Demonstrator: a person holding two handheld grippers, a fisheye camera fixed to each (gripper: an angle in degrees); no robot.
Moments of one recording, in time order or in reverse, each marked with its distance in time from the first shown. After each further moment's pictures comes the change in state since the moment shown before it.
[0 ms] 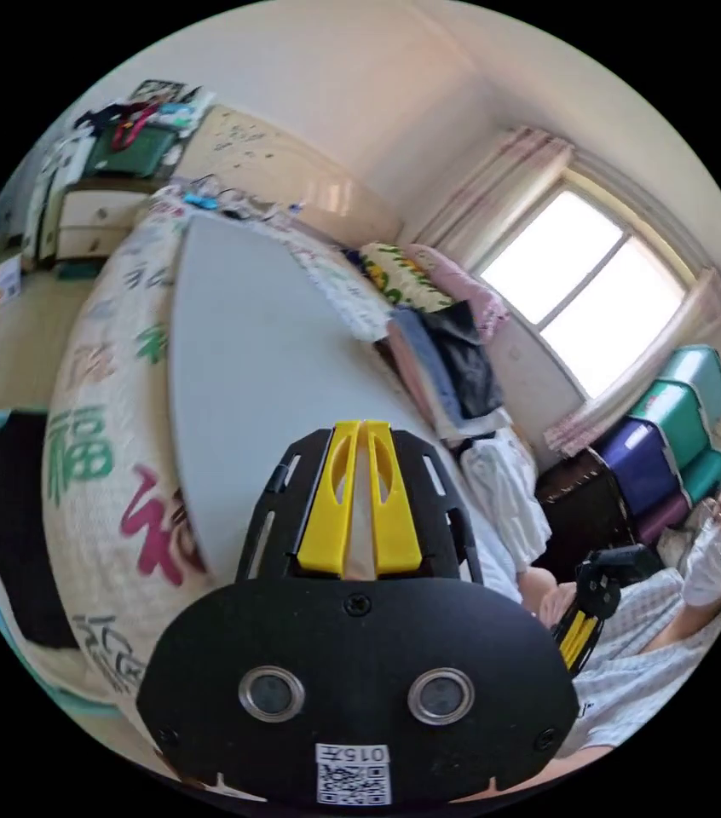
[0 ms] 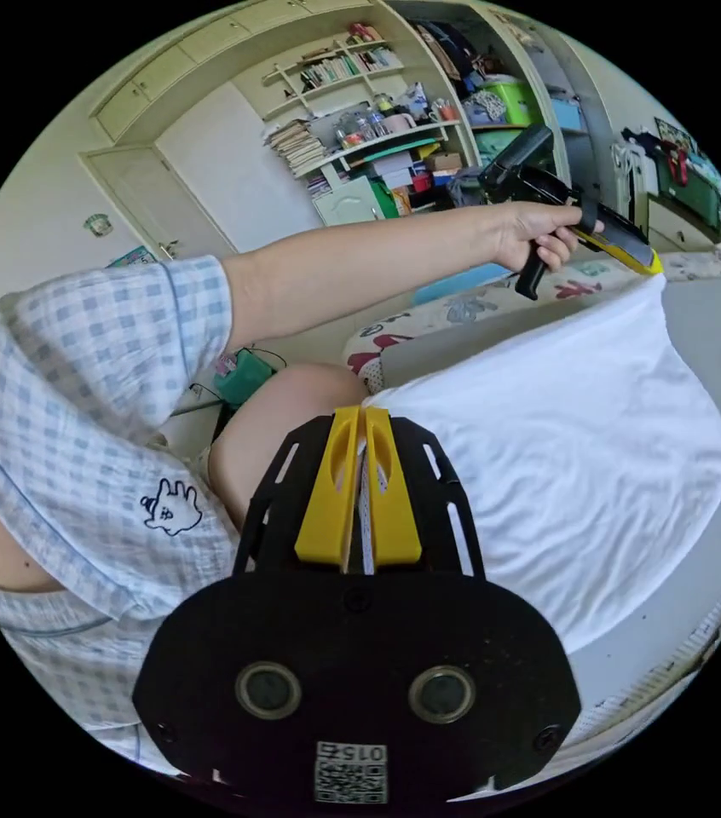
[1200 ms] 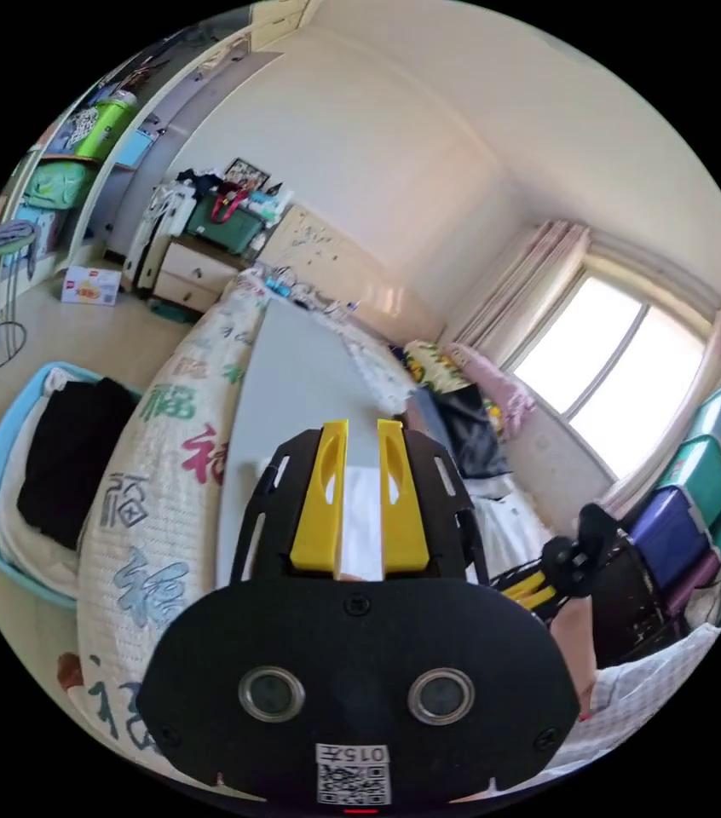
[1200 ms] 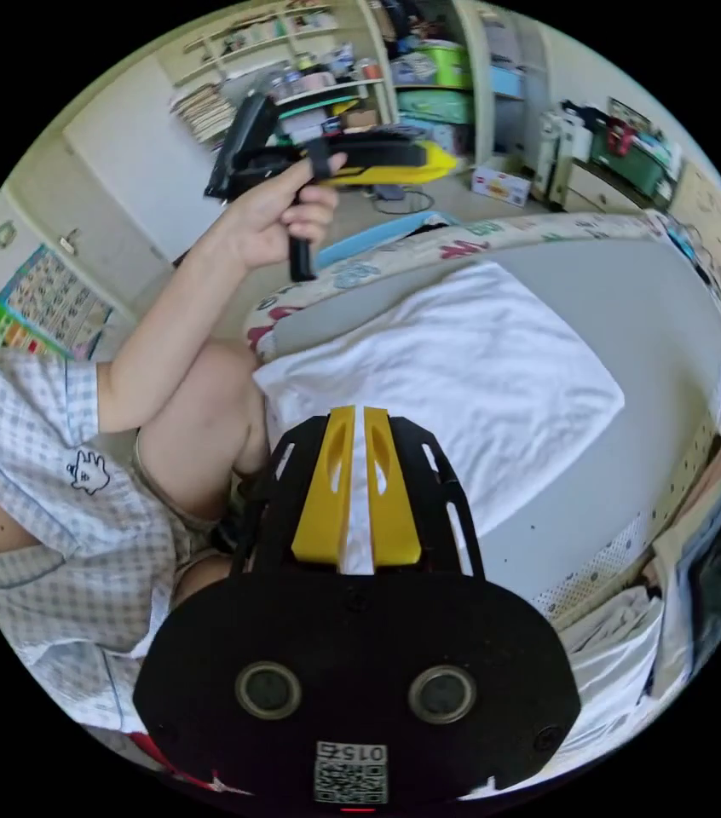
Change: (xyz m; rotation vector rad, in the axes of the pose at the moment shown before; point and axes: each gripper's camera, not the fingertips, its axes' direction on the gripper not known) left arm 0.140 0.042 -0.179 0.348 -0.150 -0.116; right arm 0.039 -0.059 -0.128 -0.108 0.318 0.172
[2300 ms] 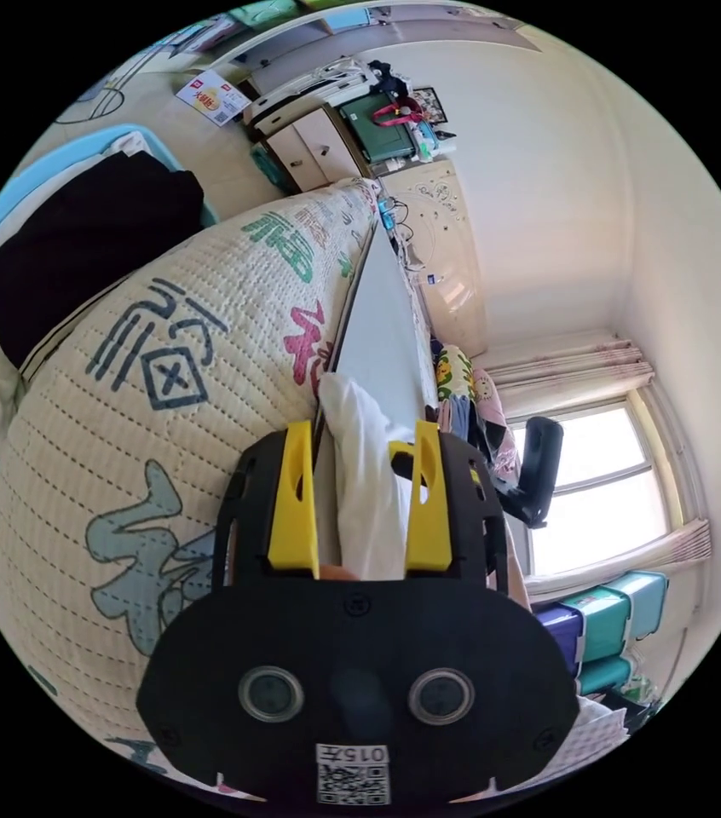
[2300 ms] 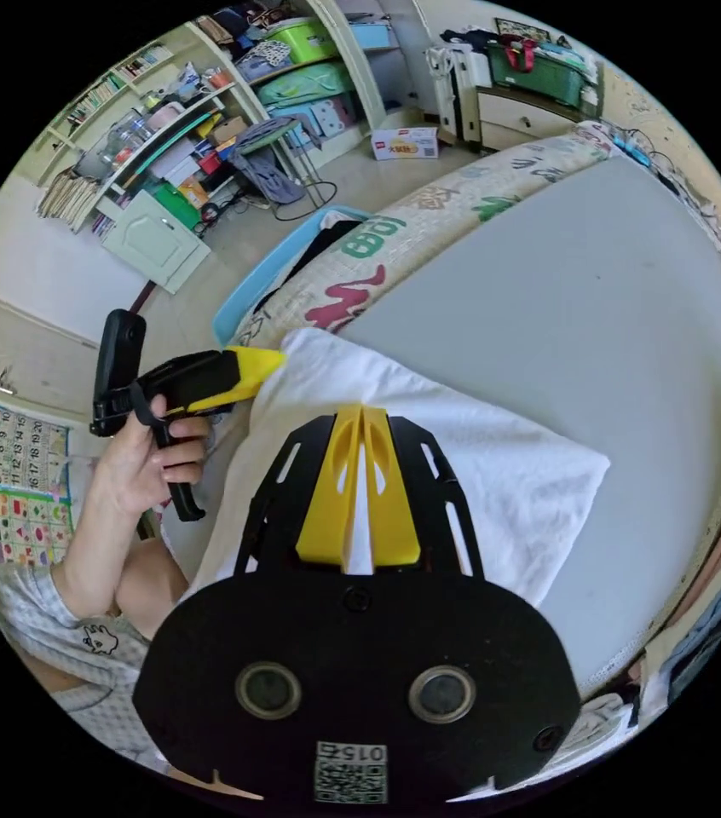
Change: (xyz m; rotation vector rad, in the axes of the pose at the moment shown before) left arm -0.203 -0.033 0.051 -0.134 0.177 -0.548; right arm 0.212 -0.144 0.215 -0.058 0.001 0.261
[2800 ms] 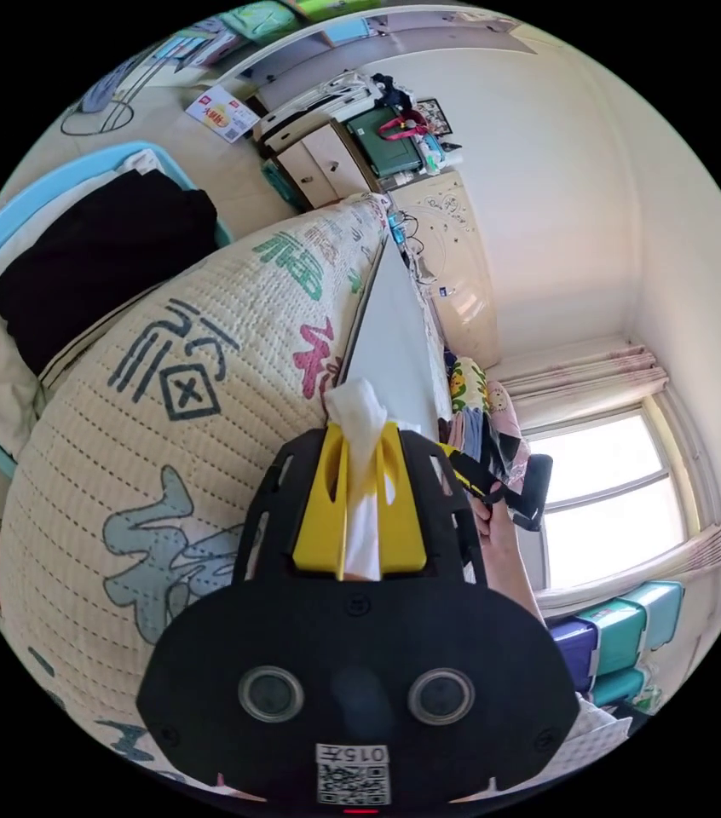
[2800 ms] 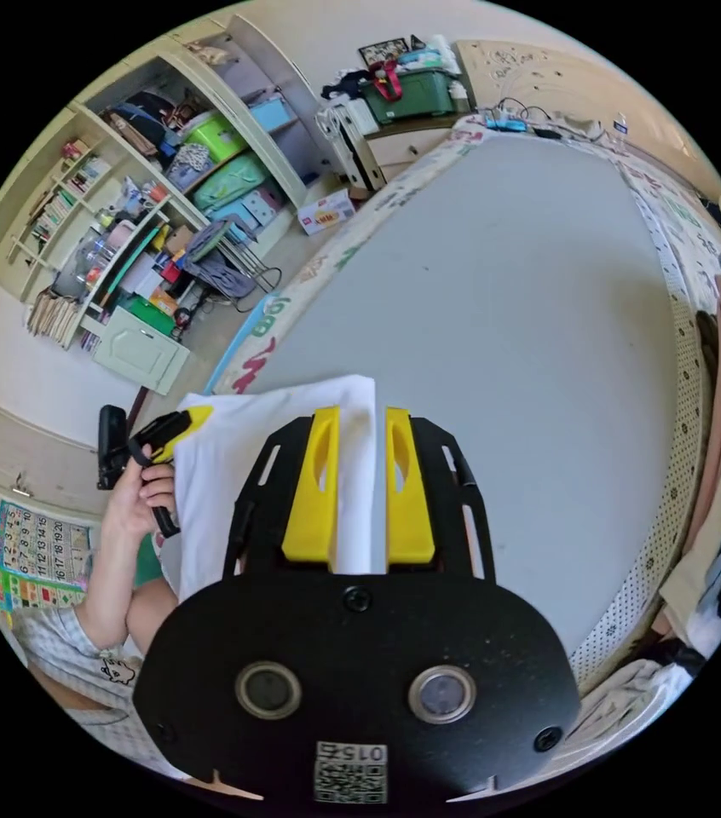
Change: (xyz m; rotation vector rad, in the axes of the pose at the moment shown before) left arm -0.005 0.007 -0.008 0.055 -0.066 0.015; right arm 0.175 0.139 0.011 0.240 0.007 0.268
